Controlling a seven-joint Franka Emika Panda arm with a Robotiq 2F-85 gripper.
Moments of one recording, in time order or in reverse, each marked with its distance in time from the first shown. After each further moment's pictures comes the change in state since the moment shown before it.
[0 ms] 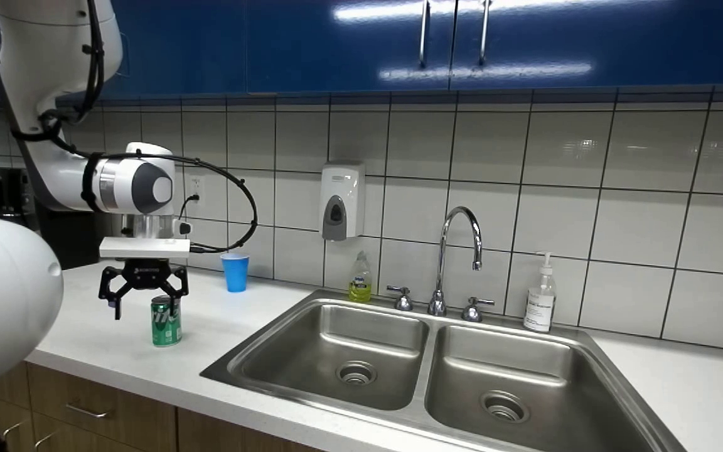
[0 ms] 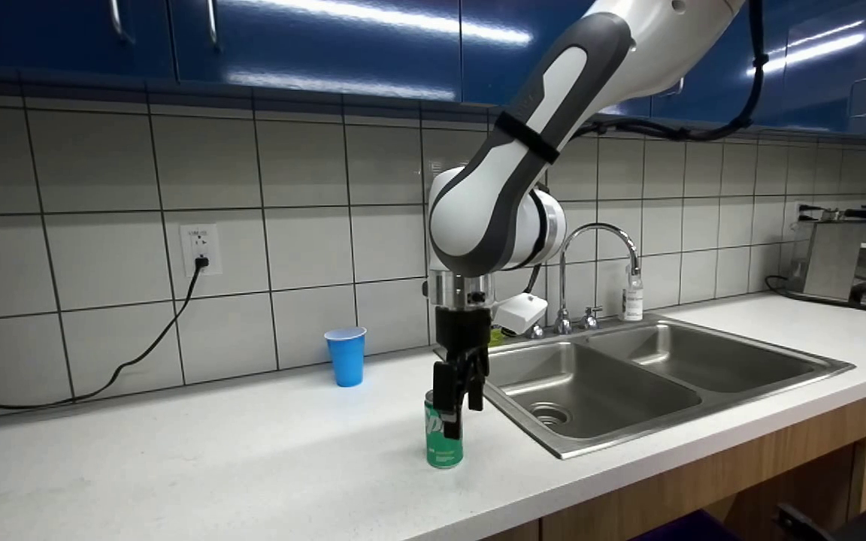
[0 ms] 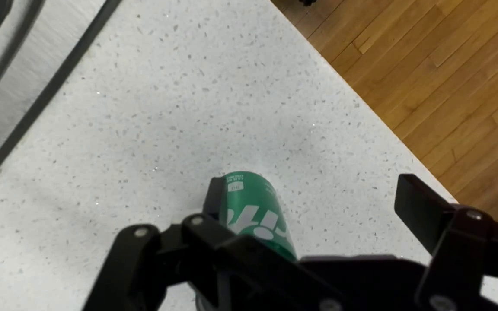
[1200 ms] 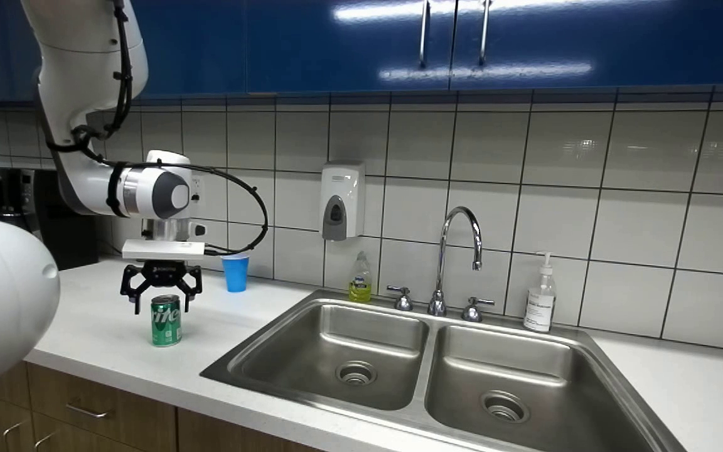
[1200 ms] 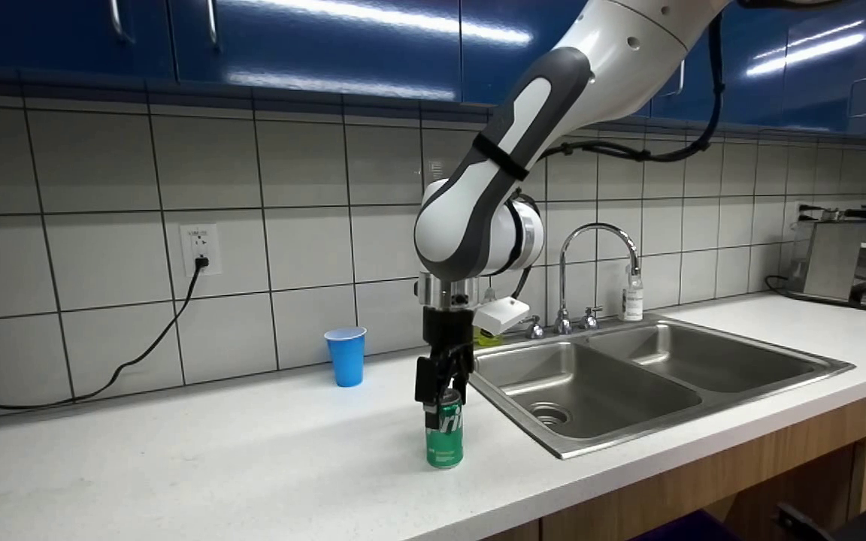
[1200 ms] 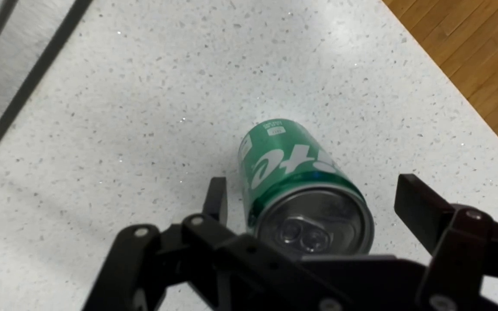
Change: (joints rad) arm -0.036 0.116 0.000 0.120 -0.005 0.026 0.001
